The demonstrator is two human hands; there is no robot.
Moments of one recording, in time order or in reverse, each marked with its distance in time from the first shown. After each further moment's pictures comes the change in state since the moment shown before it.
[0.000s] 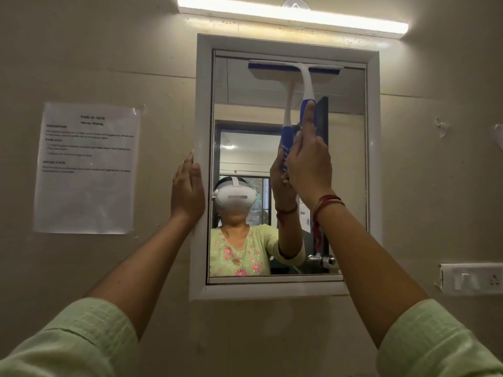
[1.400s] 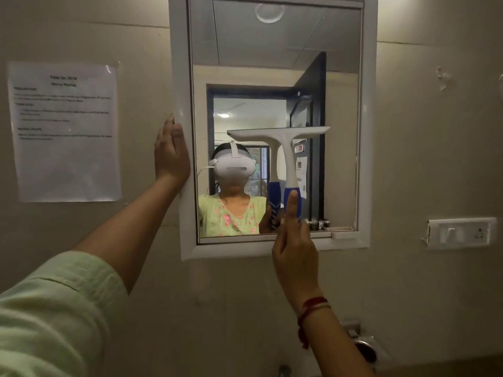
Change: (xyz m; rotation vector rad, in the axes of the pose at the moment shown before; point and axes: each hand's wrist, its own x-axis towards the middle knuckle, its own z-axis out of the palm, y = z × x) left_hand -0.006 0.013 -0.005 0.015 -0.007 -0.092; right_hand -0.216 0.027 -0.029 0.049 -0.190 0.089
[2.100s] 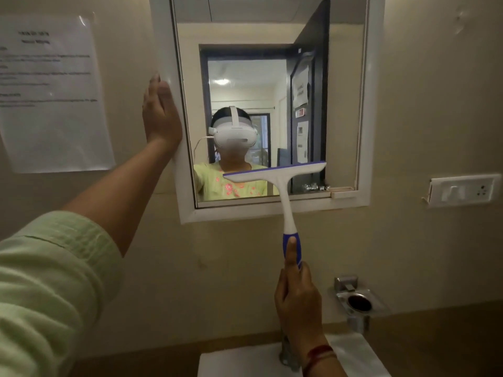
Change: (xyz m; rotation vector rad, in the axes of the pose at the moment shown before) left_hand 0.001 -0.009 0.006 0.034 0.023 -0.034; right_hand -0.132 0.014 -0.010 -0.043 -0.175 0.147
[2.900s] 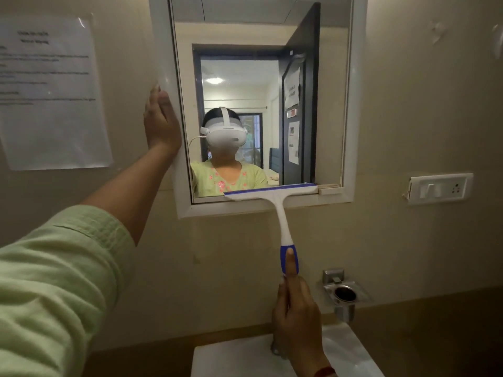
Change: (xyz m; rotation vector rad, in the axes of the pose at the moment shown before) left_hand -0.011 -0.002 -0.003 0.017 0.001 0.001; right_hand -0.038 -0.010 -0.029 0.069 -0.050 0.077
